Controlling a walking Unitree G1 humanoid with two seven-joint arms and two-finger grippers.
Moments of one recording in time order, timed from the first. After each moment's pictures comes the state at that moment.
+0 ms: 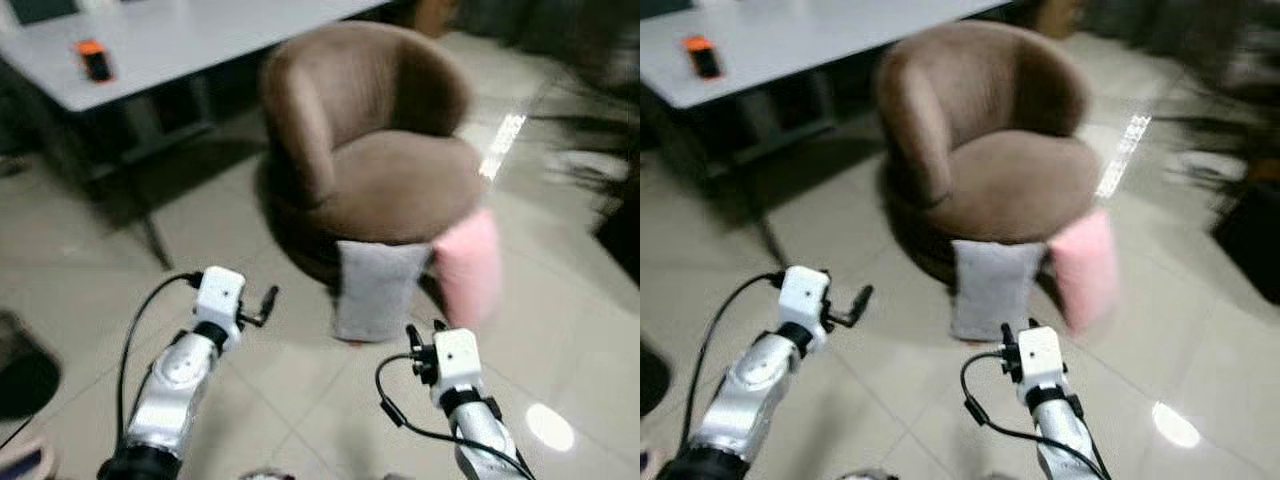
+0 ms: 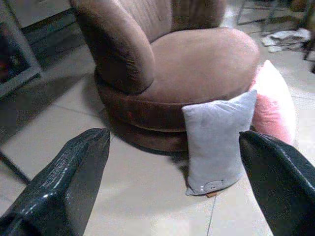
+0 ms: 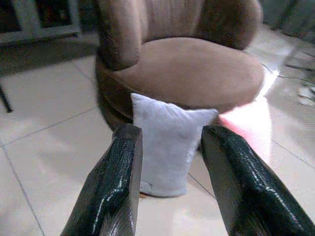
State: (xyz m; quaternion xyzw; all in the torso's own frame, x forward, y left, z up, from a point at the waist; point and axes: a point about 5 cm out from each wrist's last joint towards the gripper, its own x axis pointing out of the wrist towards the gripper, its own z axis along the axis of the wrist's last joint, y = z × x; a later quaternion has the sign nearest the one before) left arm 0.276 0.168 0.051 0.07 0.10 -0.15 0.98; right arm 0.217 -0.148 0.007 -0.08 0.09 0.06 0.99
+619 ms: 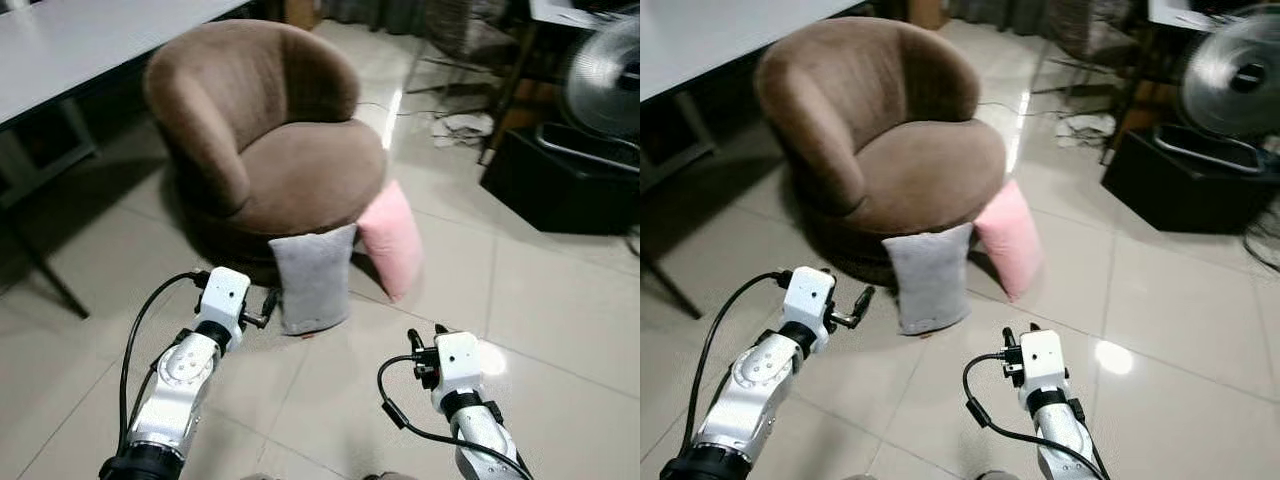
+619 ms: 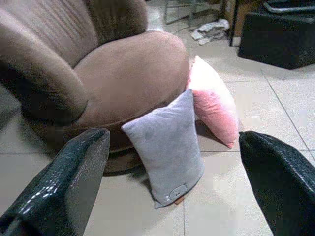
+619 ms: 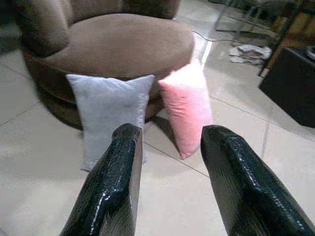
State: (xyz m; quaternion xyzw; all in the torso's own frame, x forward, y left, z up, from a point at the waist) left arm 0.277 0.167 0.051 0.11 0.10 -0.15 0.98; right arm 0.214 -0.150 0.003 -0.07 0.11 0.06 0.99
